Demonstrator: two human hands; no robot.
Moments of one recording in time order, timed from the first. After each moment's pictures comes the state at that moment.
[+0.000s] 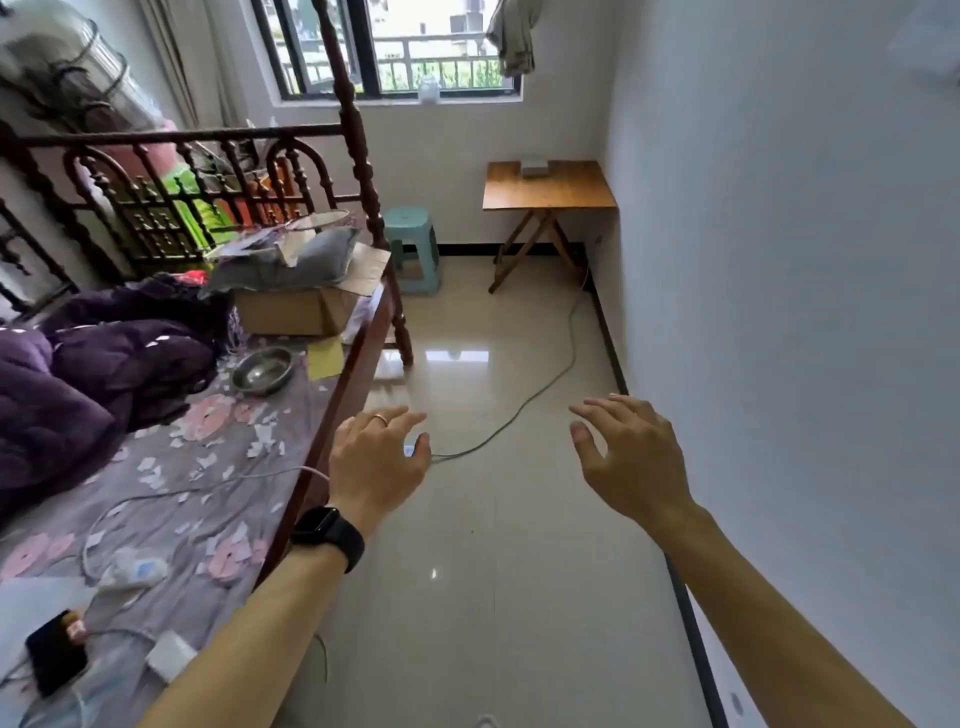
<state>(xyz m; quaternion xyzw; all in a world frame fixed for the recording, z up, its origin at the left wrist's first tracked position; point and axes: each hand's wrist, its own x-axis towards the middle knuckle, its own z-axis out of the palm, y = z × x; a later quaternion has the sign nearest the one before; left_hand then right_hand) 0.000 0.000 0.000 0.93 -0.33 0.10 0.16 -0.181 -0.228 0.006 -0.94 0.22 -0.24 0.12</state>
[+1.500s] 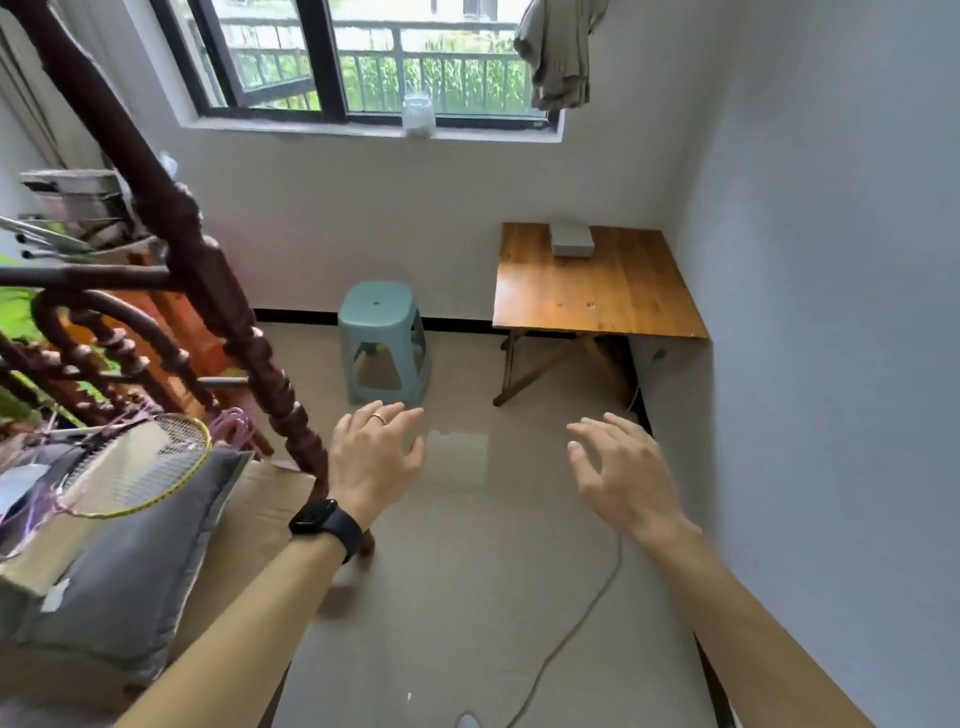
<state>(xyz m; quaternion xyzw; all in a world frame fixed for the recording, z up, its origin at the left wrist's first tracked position) 0.857 -0.596 -0.019 0.94 -0.30 0.05 0.14 0.669 -0.825 -0.019 -0.94 0.25 -0.16 0.17</state>
